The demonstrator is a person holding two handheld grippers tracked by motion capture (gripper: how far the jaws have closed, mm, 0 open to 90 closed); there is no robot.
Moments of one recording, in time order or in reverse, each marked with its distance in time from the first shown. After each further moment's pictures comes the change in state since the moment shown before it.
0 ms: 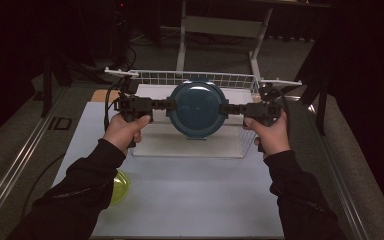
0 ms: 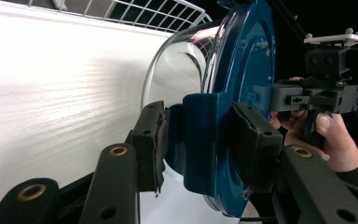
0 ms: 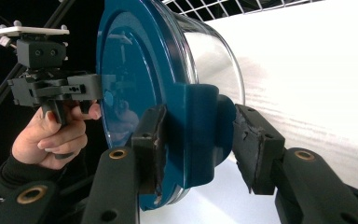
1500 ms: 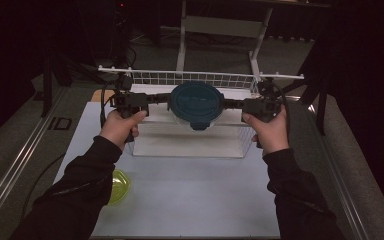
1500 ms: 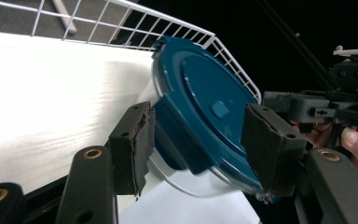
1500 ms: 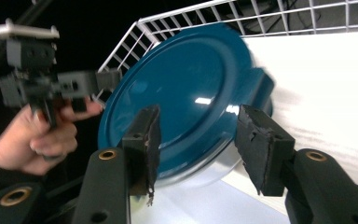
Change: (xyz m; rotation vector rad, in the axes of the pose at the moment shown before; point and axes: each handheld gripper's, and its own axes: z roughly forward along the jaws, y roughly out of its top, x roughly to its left) left arm 0.011 0.004 -0.009 -0.074 0.017 0.042; right arm 0.020 0.006 -0.003 -0.044 -0.107 -0.083
